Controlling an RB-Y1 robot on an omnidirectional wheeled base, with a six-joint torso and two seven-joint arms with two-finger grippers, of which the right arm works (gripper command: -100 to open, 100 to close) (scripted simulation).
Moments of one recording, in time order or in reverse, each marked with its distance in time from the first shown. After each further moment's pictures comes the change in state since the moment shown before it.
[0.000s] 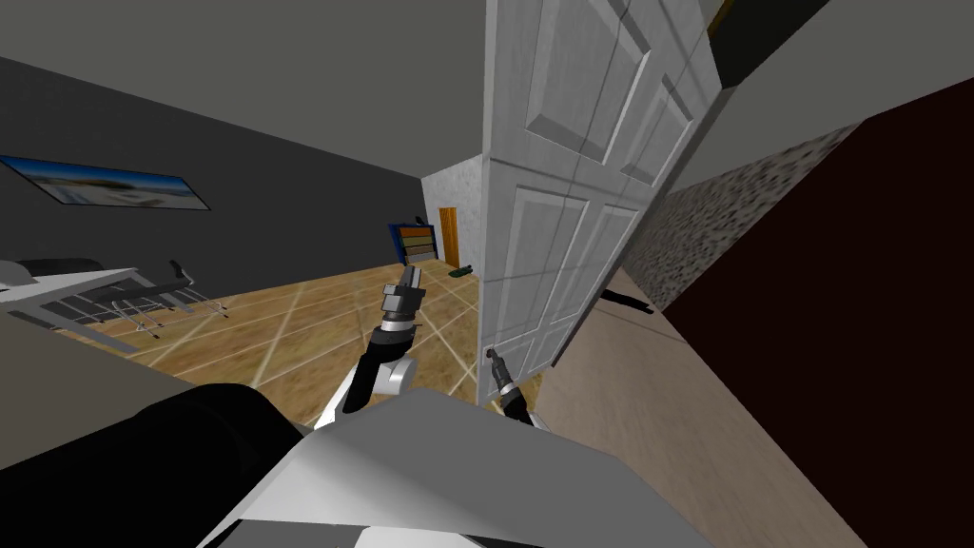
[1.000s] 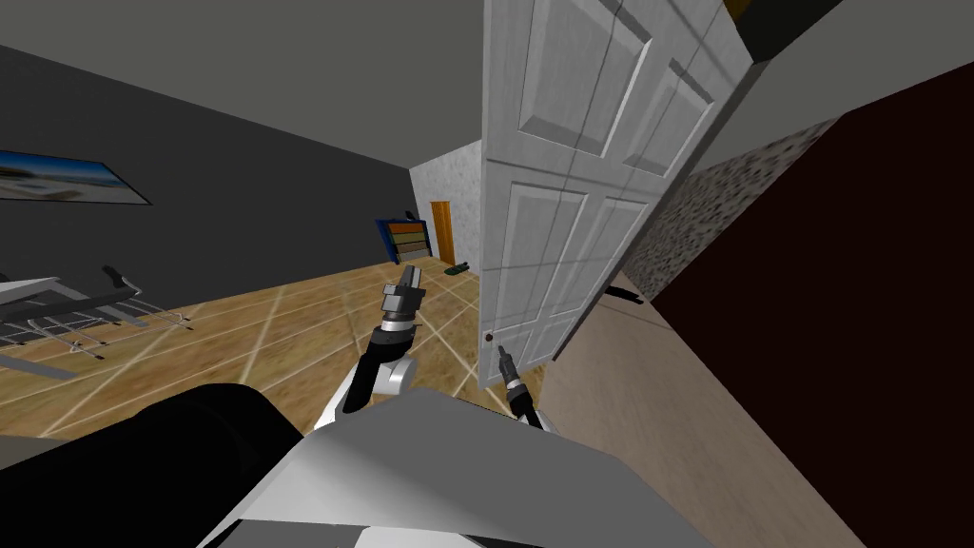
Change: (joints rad) arm -0.001 -0.014 -0.078 -0.015 -0.032 0.005 0.006
